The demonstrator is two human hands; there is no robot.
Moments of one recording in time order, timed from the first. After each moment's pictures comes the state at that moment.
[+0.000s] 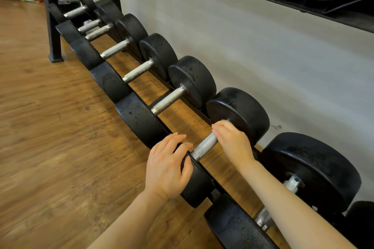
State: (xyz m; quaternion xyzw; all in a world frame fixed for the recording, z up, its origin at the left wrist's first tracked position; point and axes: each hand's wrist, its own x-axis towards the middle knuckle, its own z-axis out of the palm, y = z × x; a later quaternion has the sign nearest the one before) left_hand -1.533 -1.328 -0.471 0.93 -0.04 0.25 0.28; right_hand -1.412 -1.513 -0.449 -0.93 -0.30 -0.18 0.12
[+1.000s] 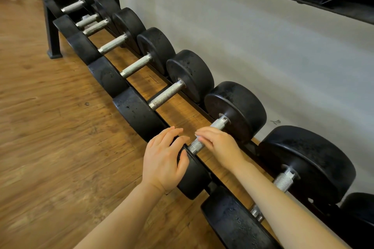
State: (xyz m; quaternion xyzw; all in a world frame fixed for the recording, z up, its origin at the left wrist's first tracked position) left_hand -1.534 -1.327 -0.469 0.94 -0.03 0.23 0.27; right_hand -1.431 -1.503 -0.460 -0.91 -0.34 -0.05 0.23
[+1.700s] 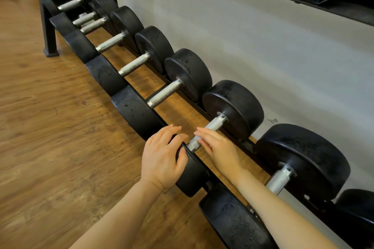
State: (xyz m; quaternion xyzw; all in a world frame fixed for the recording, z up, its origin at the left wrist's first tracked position) left_hand -1.534 -1.329 -0.466 0.93 -0.03 0.24 0.27; right_hand -1.446 -1.509 -0.478 -0.91 -0.33 -0.12 0.23
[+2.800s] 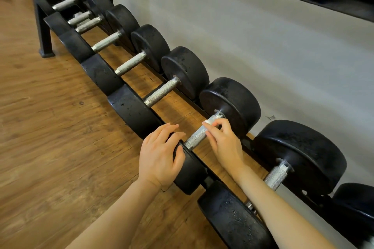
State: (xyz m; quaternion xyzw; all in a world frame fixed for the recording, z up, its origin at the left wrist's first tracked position) left_hand -1.534 -1.328 -0.469 0.93 -0.03 0.23 0.29; right_hand -1.441 -1.520 -0.475 -0.91 -0.28 -0.22 0.22
